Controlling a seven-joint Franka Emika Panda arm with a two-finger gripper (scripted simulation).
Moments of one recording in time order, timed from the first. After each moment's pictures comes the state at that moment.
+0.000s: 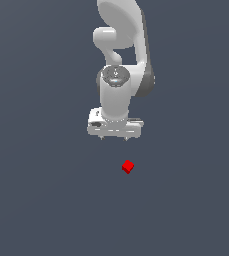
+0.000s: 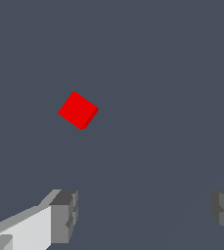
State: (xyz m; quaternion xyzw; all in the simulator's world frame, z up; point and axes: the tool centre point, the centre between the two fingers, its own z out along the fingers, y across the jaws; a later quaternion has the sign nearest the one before) arm -0.002 0.000 0.154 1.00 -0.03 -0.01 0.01
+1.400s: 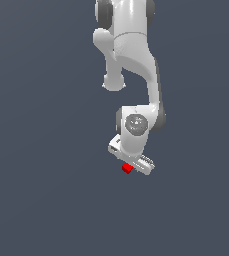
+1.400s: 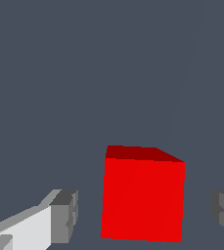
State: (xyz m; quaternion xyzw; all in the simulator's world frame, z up) arm 0.059 0.065 0.035 0.95 -0.30 0.00 0.00
